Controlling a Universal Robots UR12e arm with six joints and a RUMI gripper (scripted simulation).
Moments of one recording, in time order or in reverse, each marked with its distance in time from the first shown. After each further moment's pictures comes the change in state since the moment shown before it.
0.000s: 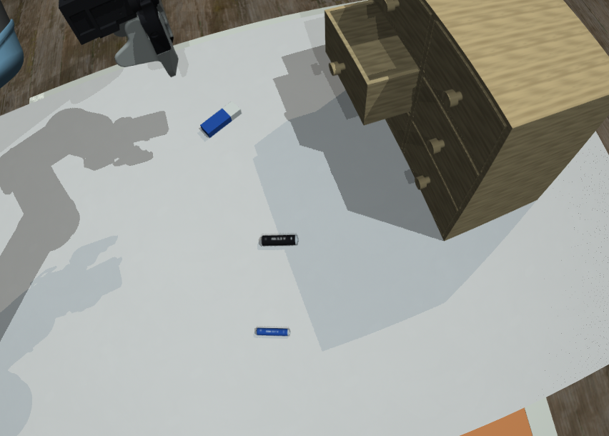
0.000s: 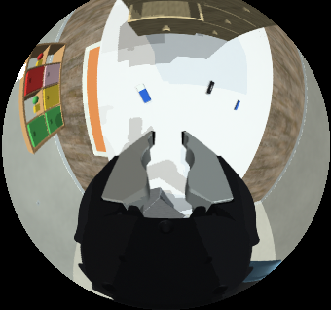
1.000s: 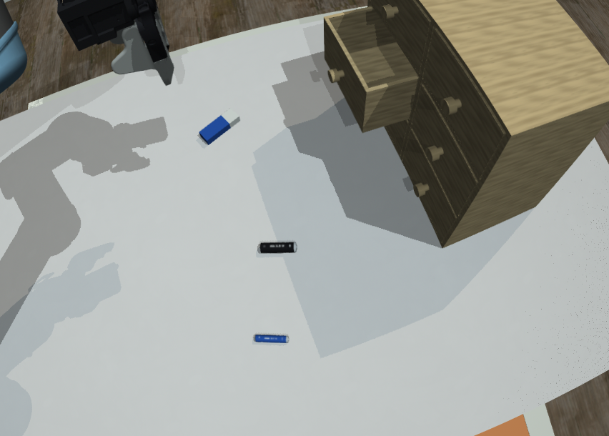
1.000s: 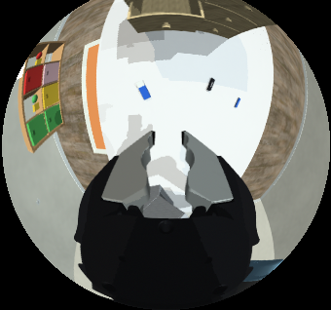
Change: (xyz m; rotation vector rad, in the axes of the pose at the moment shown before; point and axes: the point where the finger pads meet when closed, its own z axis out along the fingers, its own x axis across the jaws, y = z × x) arm 0.000 0.004 0.001 -0.026 0.003 -0.003
